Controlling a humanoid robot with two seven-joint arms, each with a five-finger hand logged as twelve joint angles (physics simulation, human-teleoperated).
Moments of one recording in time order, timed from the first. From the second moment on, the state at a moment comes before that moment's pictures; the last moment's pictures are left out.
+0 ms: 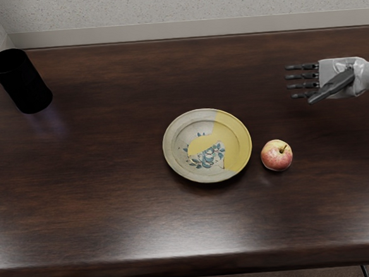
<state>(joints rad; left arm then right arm) -0.02 0.00 -0.20 -0.15 -0.05 -0.23 0.09 1.07 -0.75 0.31 0.81 0.23 0.61 -0.54</state>
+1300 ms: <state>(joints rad) -0.02 0.00 -0.20 -0.15 -0.05 -0.23 0.09 0.87 -0.90 0.48 1.61 -0.81 0.09 -0.46</state>
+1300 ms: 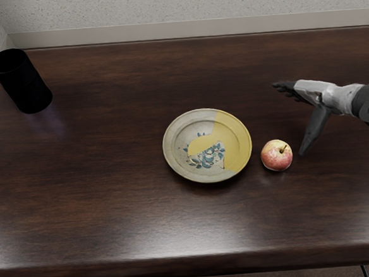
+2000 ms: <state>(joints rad) -0.02 0.00 -0.20 -0.15 -0.05 -0.23 0.09 0.79 -0.84 0.30 1.72 -0.99 -0.26 -0.46</state>
